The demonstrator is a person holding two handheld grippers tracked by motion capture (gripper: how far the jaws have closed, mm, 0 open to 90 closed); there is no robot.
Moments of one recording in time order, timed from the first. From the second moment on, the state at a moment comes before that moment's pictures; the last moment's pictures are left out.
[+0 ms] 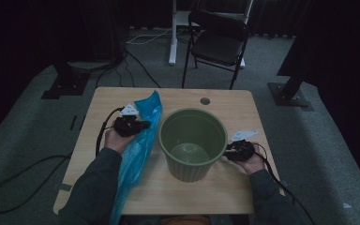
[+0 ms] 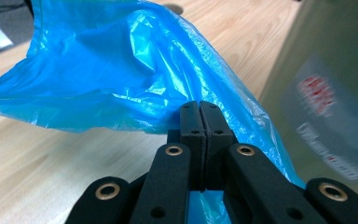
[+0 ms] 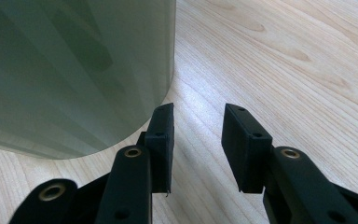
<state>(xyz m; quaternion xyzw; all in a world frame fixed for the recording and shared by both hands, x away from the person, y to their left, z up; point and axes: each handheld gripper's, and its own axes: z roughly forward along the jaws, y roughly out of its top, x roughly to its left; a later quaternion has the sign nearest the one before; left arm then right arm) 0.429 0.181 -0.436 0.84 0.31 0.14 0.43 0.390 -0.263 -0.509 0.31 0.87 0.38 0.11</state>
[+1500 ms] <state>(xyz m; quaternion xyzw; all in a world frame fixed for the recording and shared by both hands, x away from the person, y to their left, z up) 0.378 0.165 -0.343 0.84 0.14 0.11 0.51 0.392 -0.262 -0.508 0.30 0.87 0.38 0.11</state>
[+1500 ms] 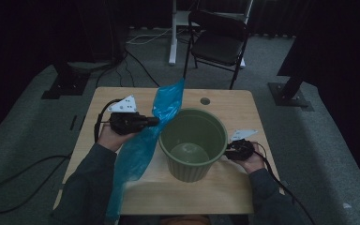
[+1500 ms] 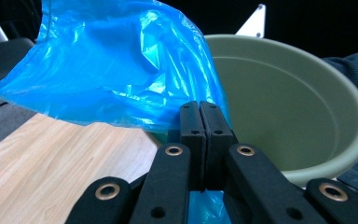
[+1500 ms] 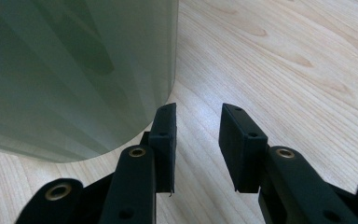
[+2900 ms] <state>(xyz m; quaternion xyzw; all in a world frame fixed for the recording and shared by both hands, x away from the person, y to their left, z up) 0.343 0.132 -0.346 0.87 0.04 0.01 0.49 0.400 -0.256 -0.503 0.29 0.87 0.39 0.11</state>
